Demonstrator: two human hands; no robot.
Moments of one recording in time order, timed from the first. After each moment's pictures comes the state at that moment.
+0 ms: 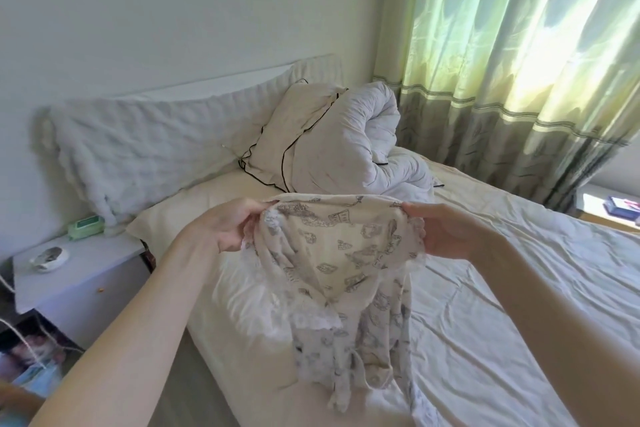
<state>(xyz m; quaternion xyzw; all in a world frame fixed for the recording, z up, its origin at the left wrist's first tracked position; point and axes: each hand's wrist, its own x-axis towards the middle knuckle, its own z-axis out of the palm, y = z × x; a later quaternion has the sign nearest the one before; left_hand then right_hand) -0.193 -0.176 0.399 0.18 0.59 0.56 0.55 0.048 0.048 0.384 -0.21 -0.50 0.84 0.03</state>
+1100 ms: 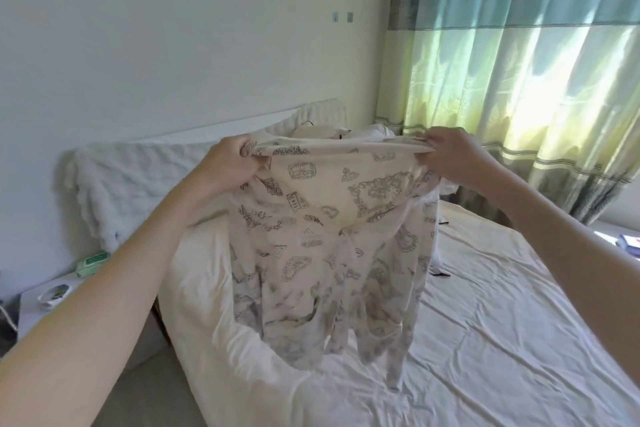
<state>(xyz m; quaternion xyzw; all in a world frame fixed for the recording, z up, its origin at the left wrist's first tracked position) -0.201 -0.161 0.519 0.43 0.79 0.44 0.01 0.028 0.067 0.528 -0.30 -0.89 0.21 0.28</state>
